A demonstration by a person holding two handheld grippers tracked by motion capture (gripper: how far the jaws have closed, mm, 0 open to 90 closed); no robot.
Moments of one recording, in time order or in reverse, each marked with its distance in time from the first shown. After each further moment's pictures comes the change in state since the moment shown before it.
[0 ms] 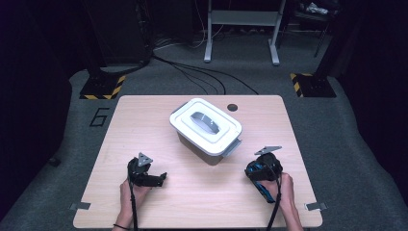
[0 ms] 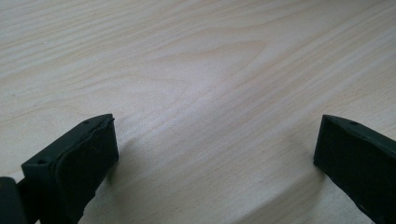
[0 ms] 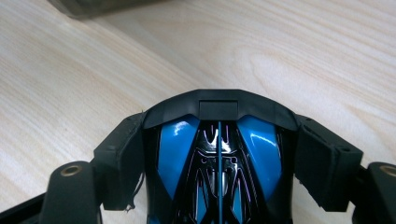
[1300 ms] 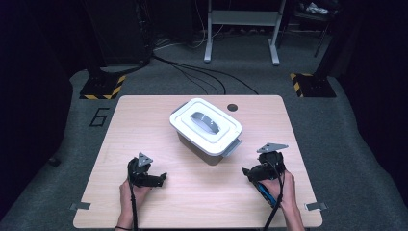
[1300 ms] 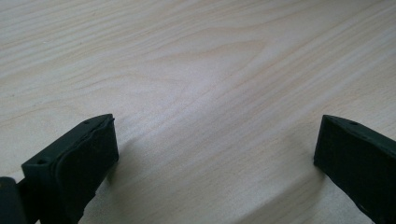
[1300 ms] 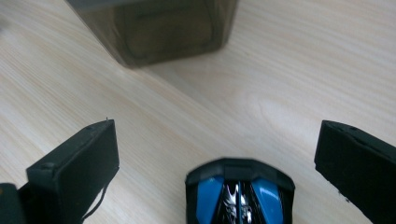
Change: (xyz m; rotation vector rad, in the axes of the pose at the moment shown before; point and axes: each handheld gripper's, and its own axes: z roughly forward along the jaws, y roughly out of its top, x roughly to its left) left arm 0.000 0.000 0.000 0.001 -0.003 0.001; right arm 0.014 0.016 -0.038 -0.132 0.040 -0.026
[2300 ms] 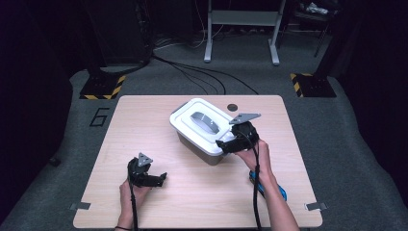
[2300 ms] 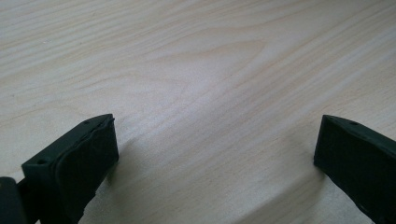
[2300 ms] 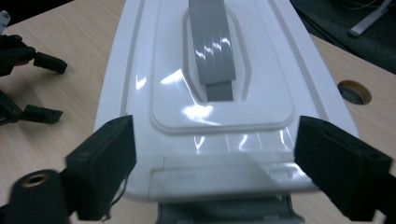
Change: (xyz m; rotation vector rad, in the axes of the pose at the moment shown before) left arm 0.000 0.000 0.000 -0.001 0.001 0.001; right arm 0.037 0.114 0.016 -0.122 0.077 -0.157
